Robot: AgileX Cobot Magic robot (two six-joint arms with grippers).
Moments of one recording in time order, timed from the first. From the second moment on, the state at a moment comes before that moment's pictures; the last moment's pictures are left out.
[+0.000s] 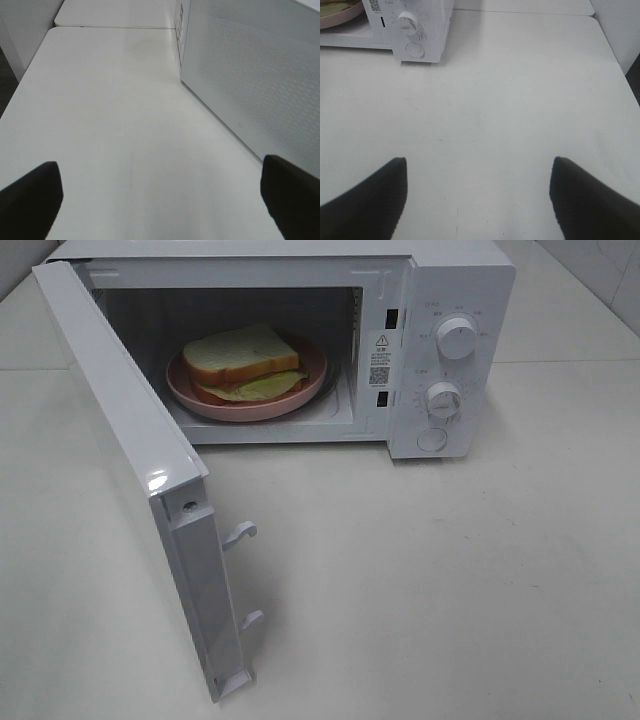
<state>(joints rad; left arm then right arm) 0.00 0.00 -0.50 -0.07 1.04 0.01 0.09 0.00 -0.50 -0.07 1.05 0.05</state>
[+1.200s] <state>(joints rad) 0.00 0.34 -0.54 -0.07 0.83 0.01 0.09 0.00 -0.50 -0.07 1.05 0.05</state>
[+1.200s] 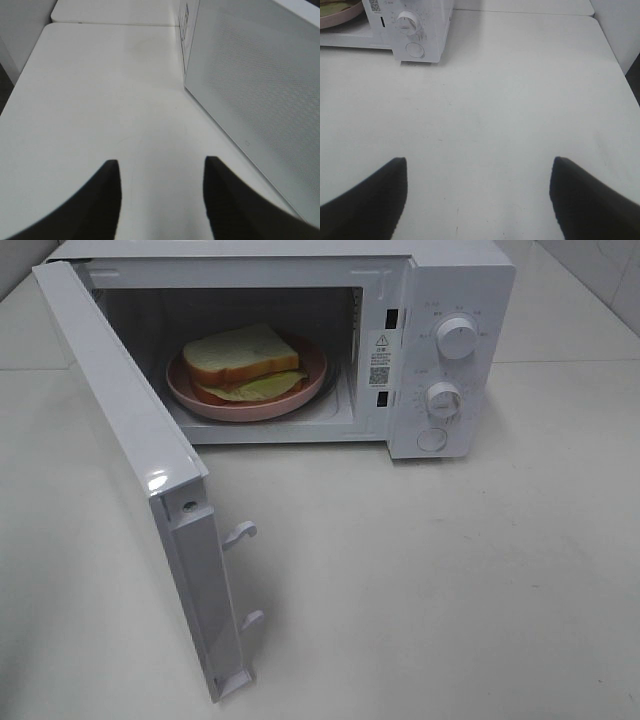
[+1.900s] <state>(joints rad) 0.00 0.63 -0.22 0.00 0.00 0.01 0.09 0.00 -0.50 -0.07 1.05 0.05</state>
